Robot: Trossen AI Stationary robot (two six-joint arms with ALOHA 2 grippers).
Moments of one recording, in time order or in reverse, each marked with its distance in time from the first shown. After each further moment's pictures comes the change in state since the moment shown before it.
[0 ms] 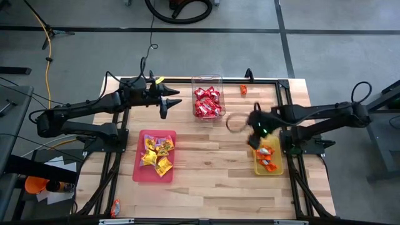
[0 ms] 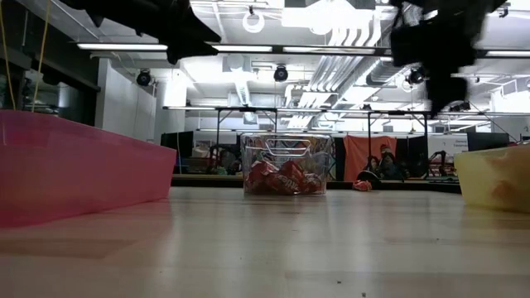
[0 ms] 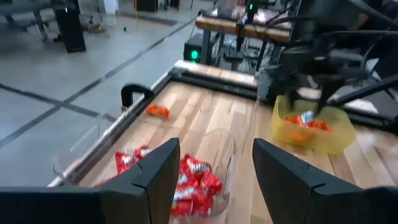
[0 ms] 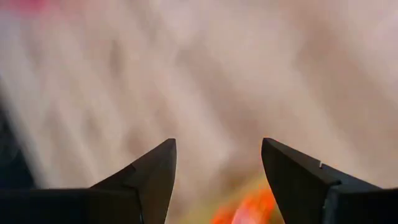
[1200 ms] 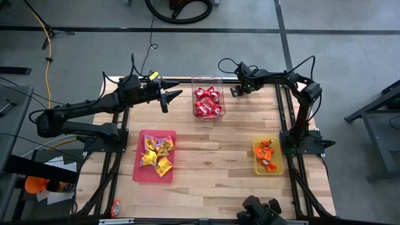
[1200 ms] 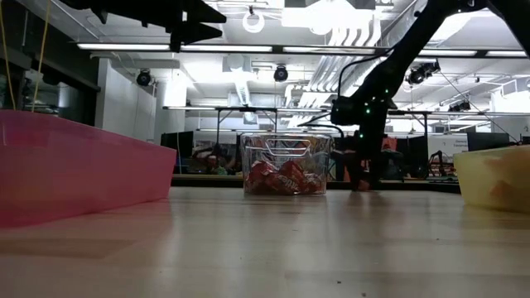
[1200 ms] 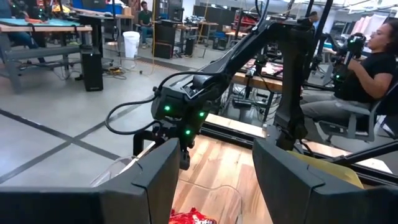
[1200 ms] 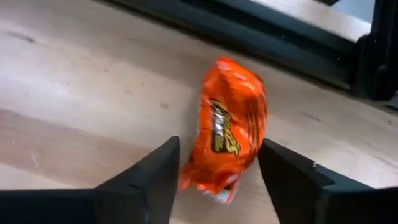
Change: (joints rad) left arm 0.000 0.000 0.001 0.203 -0.072 -0.063; right arm -0.835 0.809 0.290 0.358 0.315 -0.317
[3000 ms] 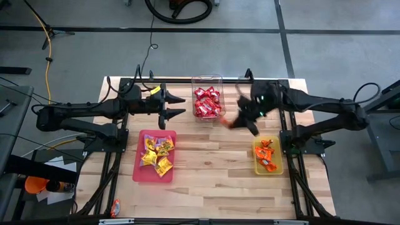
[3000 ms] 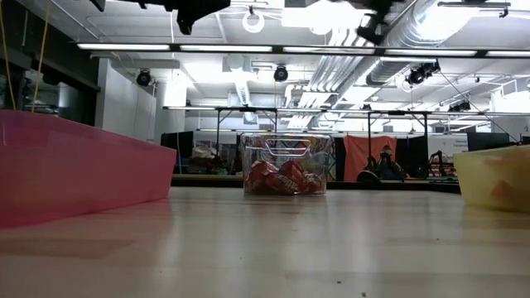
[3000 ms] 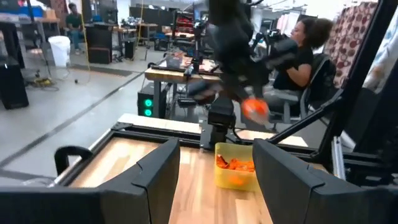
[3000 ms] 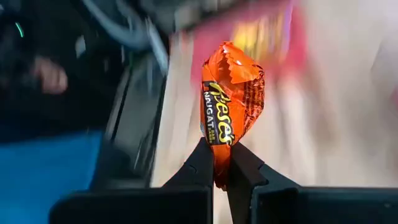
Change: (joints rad) left arm -0.212 0.001 0.000 0.035 0.053 0.032; right arm 0.660 -0.732 -0.004 -0.017 -0.688 -0.041
